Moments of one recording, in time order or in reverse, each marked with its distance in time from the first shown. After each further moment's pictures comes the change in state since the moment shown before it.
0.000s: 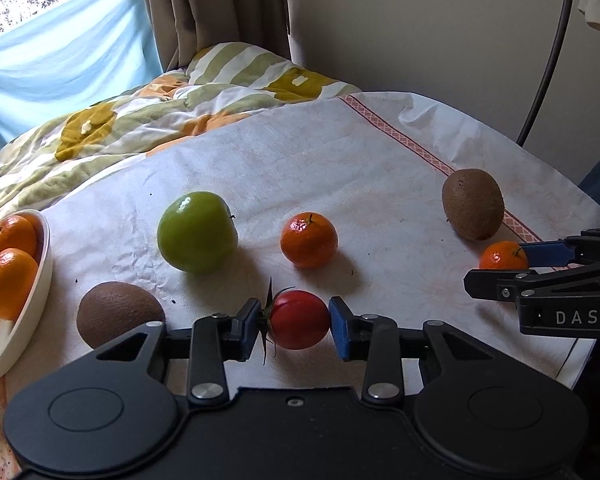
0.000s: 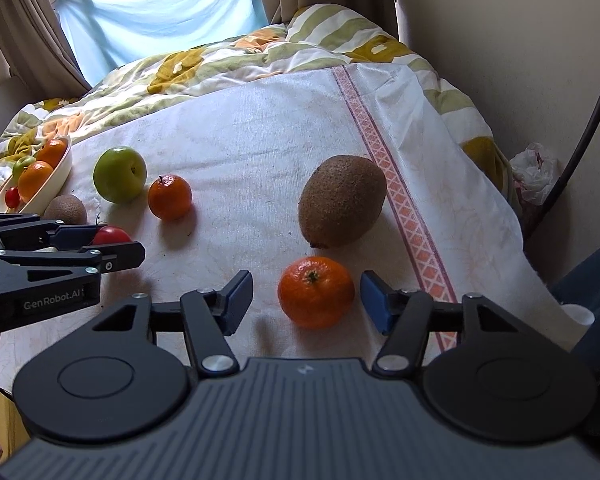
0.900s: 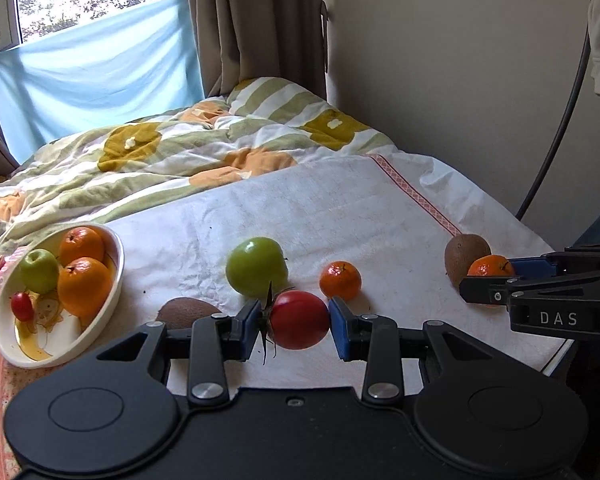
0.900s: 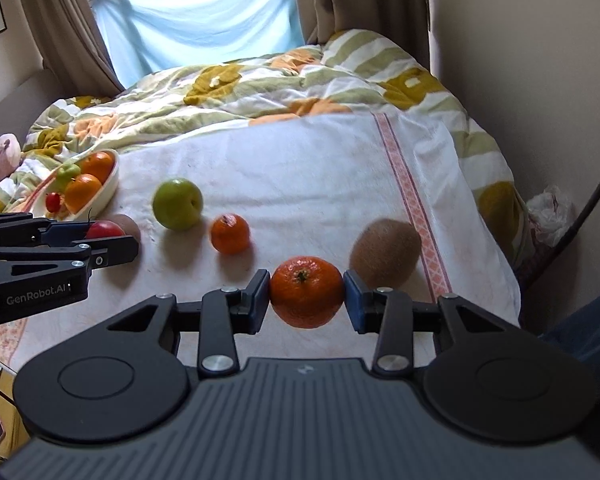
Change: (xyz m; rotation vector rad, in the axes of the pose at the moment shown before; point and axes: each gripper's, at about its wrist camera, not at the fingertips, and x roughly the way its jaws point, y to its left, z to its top) left arm -0.074 0.019 0.010 -0.102 -0.097 0.065; right arm -0.047 0.034 0.035 -0.094 -0.056 0.074
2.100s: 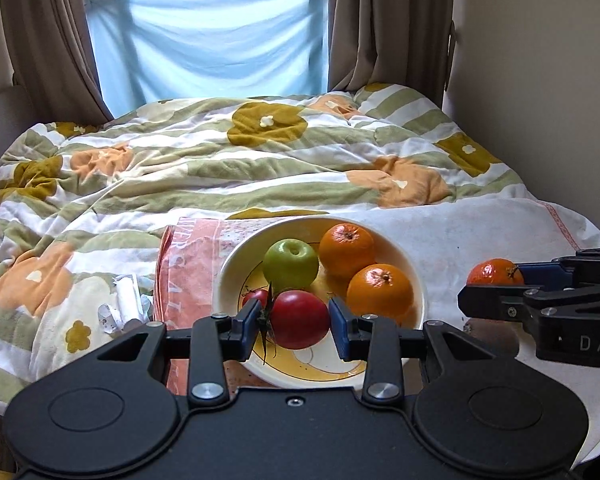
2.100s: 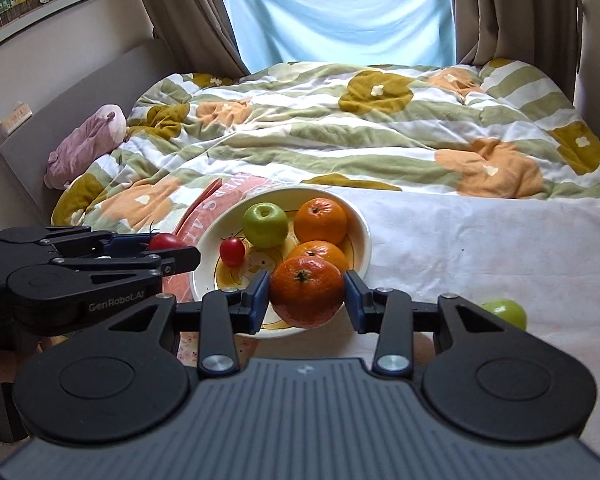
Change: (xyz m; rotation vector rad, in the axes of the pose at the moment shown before) left arm -0.020 0.253 -0.001 -0.174 0.037 0.150; right arm 0.080 0.267 0.082 -0.156 0.049 0.254
